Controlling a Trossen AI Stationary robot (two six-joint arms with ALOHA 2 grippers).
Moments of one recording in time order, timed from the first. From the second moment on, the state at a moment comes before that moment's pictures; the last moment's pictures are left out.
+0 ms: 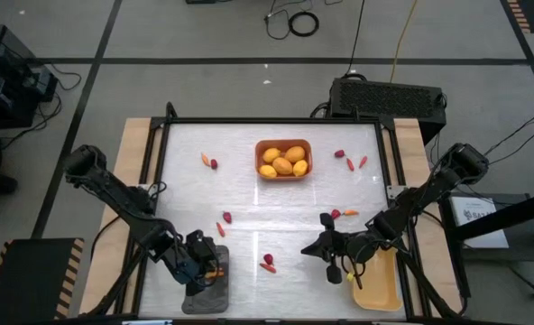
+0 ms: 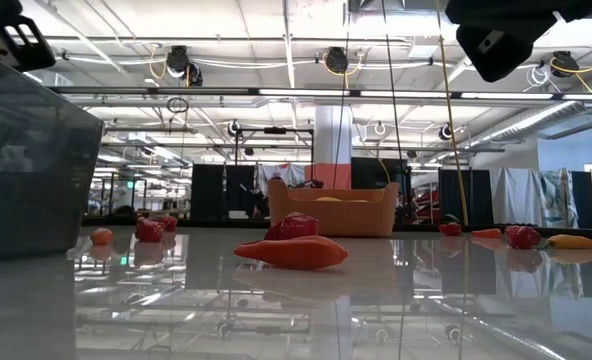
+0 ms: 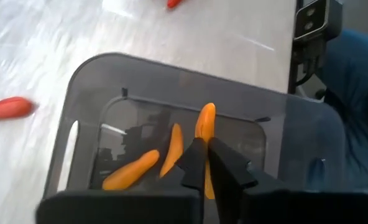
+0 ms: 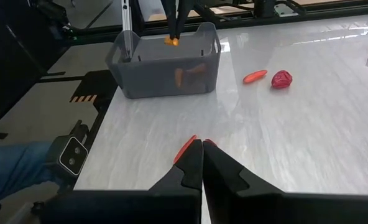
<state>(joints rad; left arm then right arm) -0.74 1.43 0.93 -0.51 -0.16 -0.96 0.64 1.38 0.71 0.21 0.47 0.43</state>
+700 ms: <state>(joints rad) -0.69 1.43 0.93 -0.31 -0.72 -0.72 0.46 1.10 0.83 -0.55 0.47 0.66</state>
